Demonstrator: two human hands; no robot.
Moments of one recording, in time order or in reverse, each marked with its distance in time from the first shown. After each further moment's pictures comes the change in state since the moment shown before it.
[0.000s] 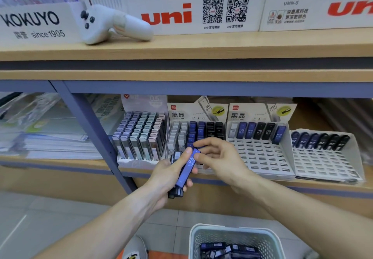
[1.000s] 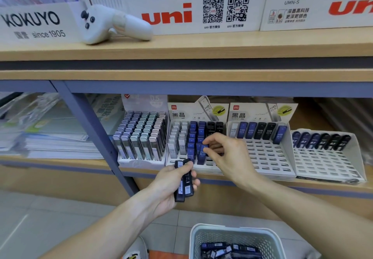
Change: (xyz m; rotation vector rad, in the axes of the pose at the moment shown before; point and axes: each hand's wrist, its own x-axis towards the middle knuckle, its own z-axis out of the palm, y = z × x) left_hand 0.001 -0.009 0.006 -0.323 -0.038 -0.165; right_hand 0.013 0.017 -0.018 -0.547 0.195 -0.464
